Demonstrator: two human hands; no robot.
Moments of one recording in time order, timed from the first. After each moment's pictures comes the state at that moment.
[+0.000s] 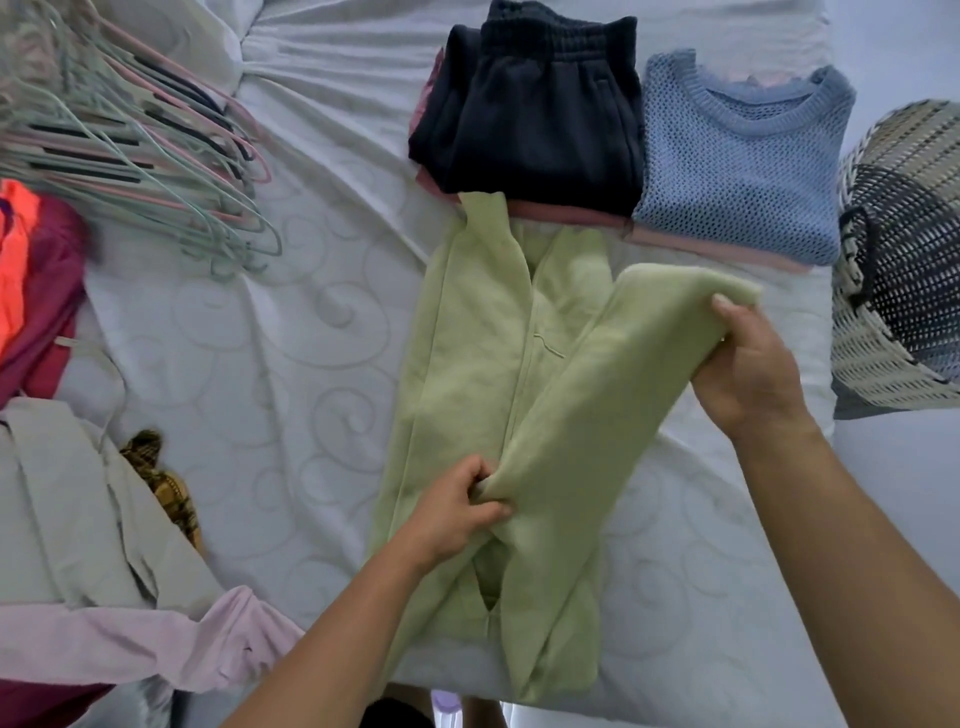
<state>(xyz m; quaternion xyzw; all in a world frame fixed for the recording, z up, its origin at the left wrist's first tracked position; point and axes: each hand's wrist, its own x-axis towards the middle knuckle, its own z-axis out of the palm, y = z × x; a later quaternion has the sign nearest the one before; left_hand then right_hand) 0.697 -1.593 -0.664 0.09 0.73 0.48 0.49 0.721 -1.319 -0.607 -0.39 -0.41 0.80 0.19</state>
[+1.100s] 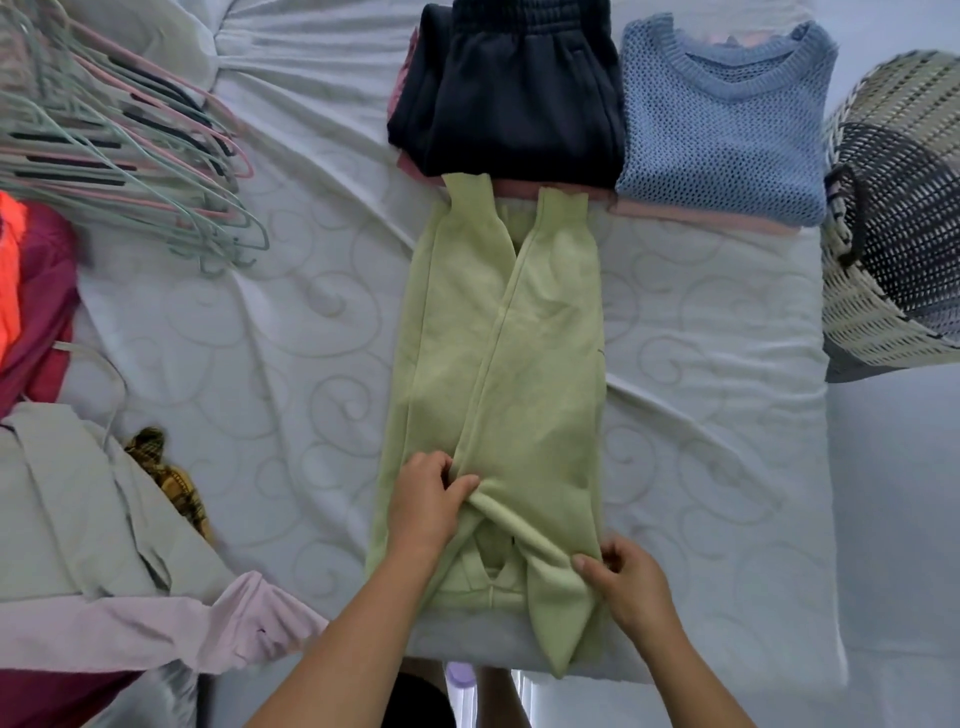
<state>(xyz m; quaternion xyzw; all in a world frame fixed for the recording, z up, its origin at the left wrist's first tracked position) 0.707 -1.607 -0.687 0.05 0.90 0.31 0.30 0.881 -1.470 -0.680 -0.54 -0.64 0.51 -0.19</state>
